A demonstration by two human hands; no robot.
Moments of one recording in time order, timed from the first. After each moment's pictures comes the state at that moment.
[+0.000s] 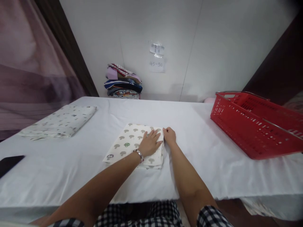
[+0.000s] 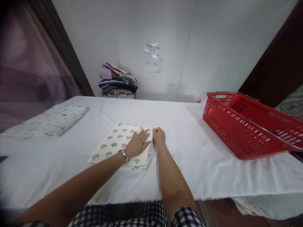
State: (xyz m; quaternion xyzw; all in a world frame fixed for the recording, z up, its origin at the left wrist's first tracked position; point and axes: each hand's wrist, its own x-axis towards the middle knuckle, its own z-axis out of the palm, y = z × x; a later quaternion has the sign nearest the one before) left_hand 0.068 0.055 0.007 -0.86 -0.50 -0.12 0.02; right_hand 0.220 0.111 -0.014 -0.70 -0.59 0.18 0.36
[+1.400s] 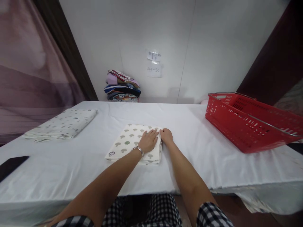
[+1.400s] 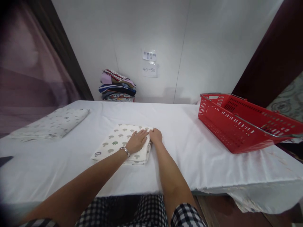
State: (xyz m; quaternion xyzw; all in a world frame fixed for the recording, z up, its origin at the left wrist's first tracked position) left_hand 0.066 0.057 0.007 -0.86 -0.50 -0.14 0.00; right_hand 0.211 0.096 0.006 -0.72 -0.60 0.21 0.28
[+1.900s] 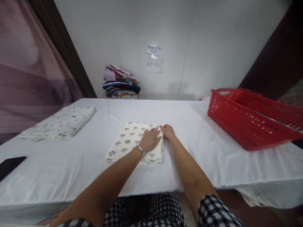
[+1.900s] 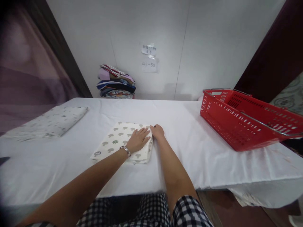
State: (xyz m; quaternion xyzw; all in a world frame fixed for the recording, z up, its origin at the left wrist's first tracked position) left_hand 0.066 0.057 0.007 -0.86 -0.49 -0.14 -0.02; right_hand 0.222 0.118 0.000 -0.72 -0.61 0.21 0.26
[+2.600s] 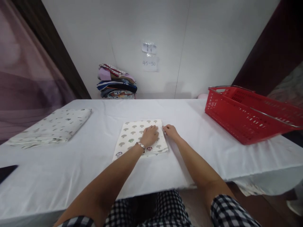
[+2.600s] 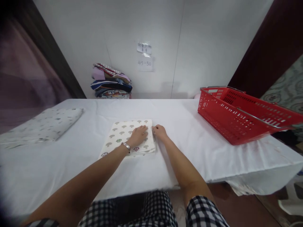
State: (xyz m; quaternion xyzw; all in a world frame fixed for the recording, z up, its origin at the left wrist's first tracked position) left_hand 0.066 0.081 0.015 -0.82 -0.54 -0.12 -0.12; right_hand 0.234 0.100 -0.001 -0.66 -0.61 0.28 0.34
